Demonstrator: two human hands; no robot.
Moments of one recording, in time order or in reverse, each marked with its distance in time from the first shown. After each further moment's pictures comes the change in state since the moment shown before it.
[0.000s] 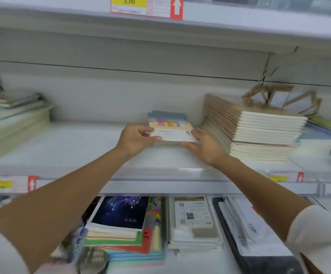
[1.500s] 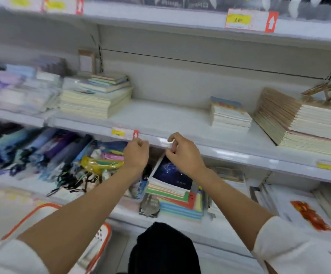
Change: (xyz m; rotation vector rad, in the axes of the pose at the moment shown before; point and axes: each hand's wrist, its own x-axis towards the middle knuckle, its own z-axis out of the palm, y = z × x) left_hand -0.188 -0.076 -0.138 0.102 0.480 -0.222; right_hand -0.119 -0.228 0.099 0.286 0.013 -0.298
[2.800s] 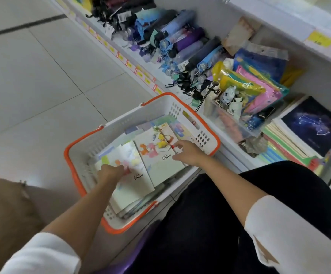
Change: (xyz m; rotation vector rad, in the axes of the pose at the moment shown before) left_hand -0.258 -0.397 -0.305 0.127 0.375 -1.248; right_hand -0.165 -0.165 0.330 0.135 -1.172 0.175
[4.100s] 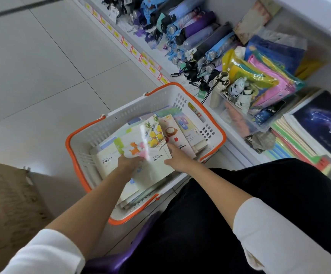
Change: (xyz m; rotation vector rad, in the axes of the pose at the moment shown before) left_hand -0.021 0.016 0.034 -0.346 -0.191 -0.107; right_hand 0.008 0.005 0.057 0.220 -0.194 -0.024
